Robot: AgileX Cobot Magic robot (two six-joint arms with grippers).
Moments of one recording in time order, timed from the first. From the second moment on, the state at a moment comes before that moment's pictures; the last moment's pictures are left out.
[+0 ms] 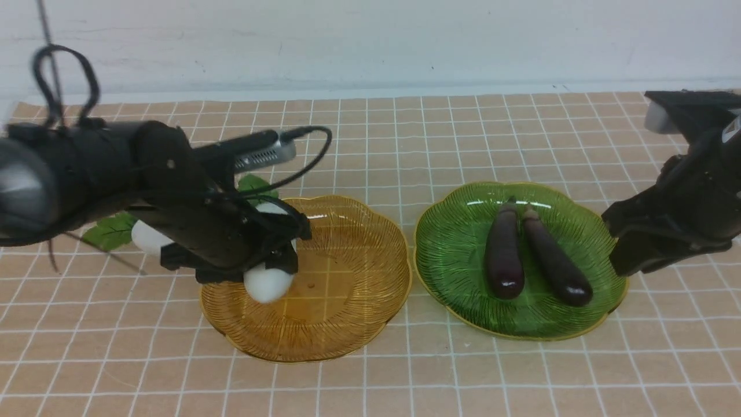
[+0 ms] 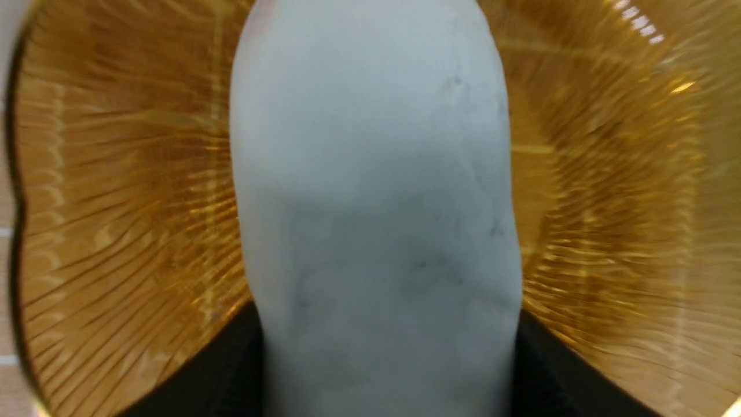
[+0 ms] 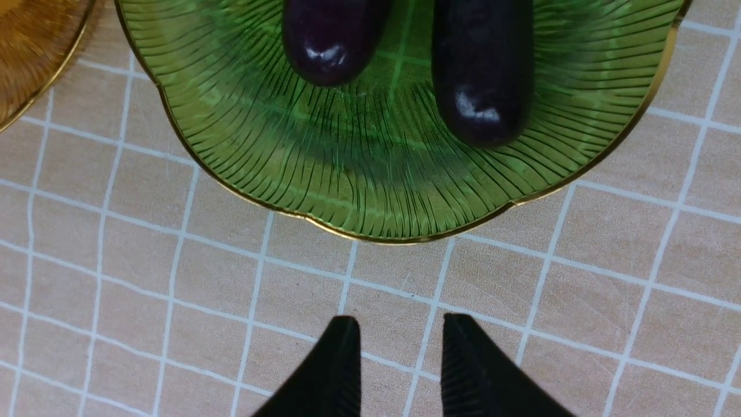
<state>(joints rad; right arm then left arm) 0.19 1.51 -1.23 0.23 1.24 -0.08 -0.30 1.70 -1.12 -0.24 0.63 -0.30</state>
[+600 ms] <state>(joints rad) 0.19 1.51 -1.23 0.23 1.24 -0.08 -0.13 1.72 -1.30 -0.08 0.76 -0.43</state>
